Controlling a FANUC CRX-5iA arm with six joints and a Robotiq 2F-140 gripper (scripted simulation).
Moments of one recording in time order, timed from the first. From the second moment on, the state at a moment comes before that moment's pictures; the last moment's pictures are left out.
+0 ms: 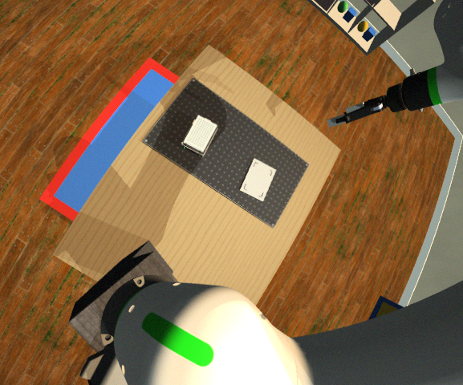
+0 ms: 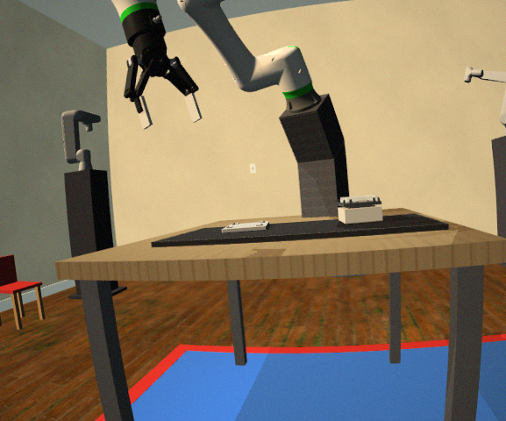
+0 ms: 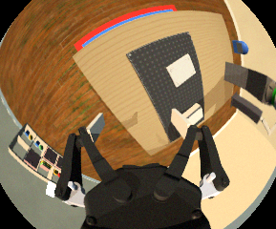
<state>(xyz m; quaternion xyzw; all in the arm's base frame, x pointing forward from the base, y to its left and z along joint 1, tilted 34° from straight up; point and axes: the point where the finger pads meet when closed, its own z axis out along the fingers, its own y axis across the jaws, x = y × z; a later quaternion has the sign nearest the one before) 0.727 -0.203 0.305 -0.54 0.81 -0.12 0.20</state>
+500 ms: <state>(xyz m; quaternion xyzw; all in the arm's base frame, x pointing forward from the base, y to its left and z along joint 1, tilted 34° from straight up) 0.728 -0.159 0.260 -0.63 0.75 -0.12 0.15</state>
